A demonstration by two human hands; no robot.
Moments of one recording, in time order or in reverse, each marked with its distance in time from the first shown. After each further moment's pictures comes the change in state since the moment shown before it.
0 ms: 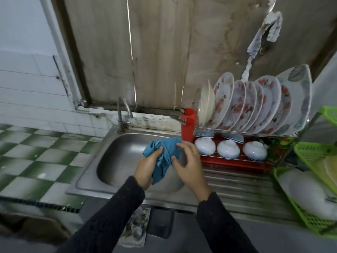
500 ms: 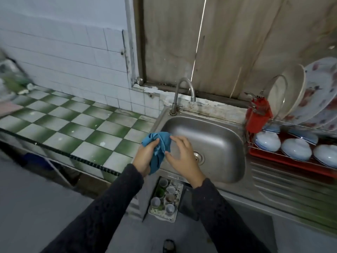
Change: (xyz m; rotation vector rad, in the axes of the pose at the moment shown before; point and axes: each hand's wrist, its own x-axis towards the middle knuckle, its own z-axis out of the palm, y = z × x) left_hand -0.015 0.037 -0.231 -0.014 0.284 -0.005; right_hand -0.020 -0.092 0.214 -0.008 -0.376 0.008
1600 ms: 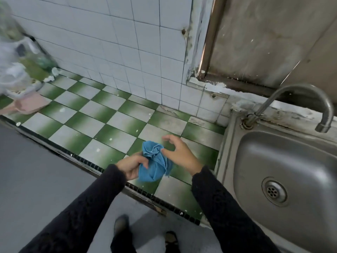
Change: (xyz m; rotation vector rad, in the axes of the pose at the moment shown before) left_hand 0.235 0.101 -0.297 0.074 -0.278 -0.448; right_hand 0.264 -0.048 0.278 0.192 -0.439 0.230
